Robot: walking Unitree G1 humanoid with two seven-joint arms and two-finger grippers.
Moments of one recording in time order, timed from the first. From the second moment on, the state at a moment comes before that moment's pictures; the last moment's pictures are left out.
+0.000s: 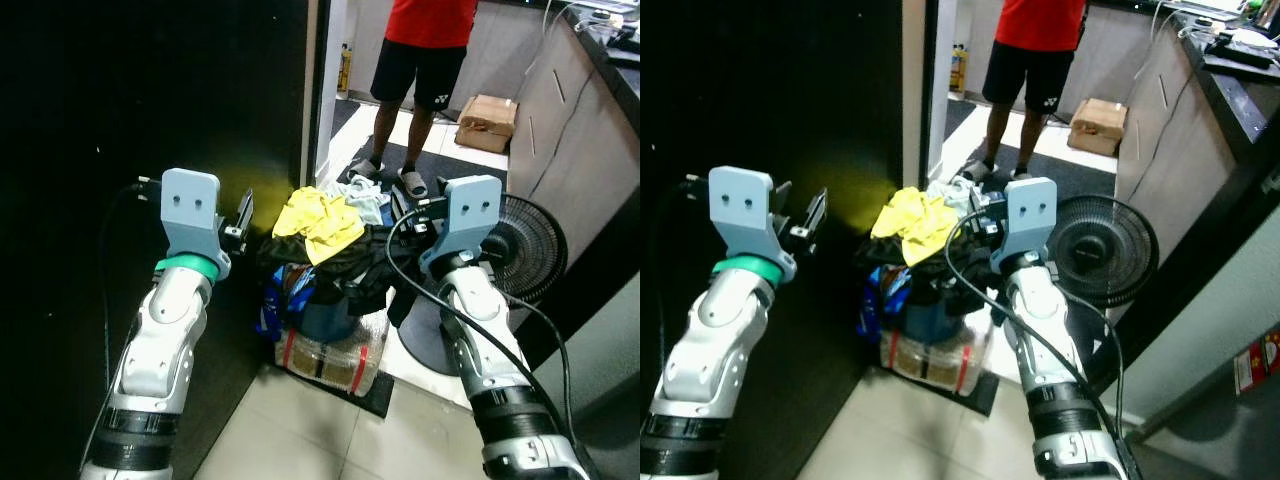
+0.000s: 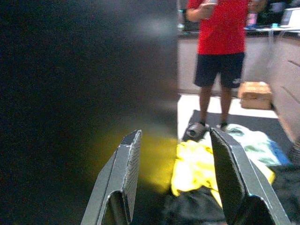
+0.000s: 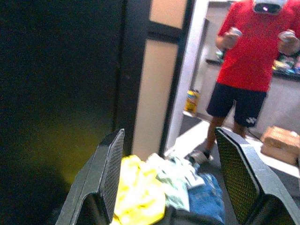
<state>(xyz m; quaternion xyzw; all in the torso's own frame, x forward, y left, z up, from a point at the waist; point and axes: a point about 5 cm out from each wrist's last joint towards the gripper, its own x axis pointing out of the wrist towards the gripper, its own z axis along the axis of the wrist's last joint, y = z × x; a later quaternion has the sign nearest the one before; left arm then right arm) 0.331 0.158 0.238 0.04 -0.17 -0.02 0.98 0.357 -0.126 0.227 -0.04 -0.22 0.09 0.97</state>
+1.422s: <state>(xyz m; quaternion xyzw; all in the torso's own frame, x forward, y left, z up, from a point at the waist) 0.333 0.152 0.239 0.04 -0.17 -0.03 0.98 0.358 -0.137 0.222 -0.05 -0.21 0.07 0.97</state>
